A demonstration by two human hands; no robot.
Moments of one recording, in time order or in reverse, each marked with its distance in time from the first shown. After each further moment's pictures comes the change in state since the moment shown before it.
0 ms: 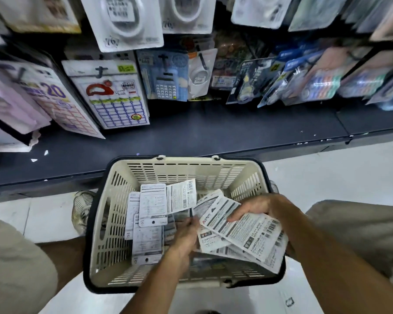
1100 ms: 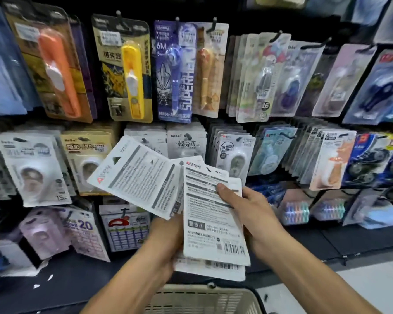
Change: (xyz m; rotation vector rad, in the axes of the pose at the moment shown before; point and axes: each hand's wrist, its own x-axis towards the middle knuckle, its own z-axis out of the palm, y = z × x) left_hand -0.201 0.266 0.028 -0.193 -0.185 0.784; right_hand -0.258 -0.170 0.038 0.722 0.716 -1.160
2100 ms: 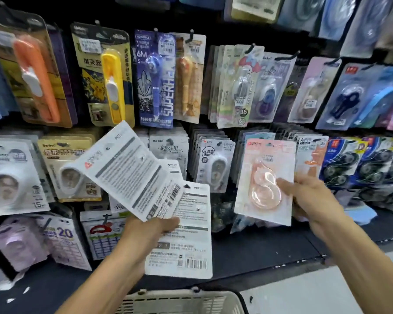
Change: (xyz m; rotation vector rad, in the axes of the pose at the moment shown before) left_hand 0.012 0.005 -0.009 0.193 0.176 -0.064; right_hand 0.004 -0.054 -0.127 -0.335 0.399 -0.203
